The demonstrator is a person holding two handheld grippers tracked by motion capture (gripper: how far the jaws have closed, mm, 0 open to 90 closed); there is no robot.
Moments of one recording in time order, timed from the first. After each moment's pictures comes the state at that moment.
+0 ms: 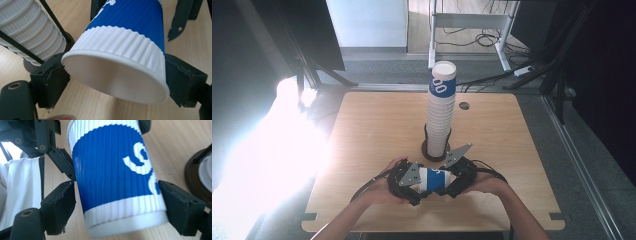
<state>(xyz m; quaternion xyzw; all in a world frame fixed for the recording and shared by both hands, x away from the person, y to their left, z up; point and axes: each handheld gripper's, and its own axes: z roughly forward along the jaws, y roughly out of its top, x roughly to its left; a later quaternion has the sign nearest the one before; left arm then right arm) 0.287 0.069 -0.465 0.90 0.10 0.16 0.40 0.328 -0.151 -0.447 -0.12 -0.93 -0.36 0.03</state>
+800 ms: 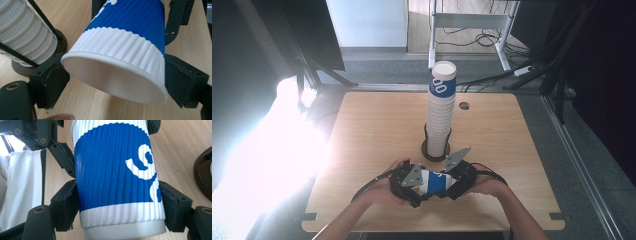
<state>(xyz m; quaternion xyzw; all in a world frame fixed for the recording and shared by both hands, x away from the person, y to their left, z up) 0.288 0.064 -0.468 0.91 0.08 0.14 0.39 0.324 -0.152 -0.455 -0.10 -0.93 -0.35 0.04</state>
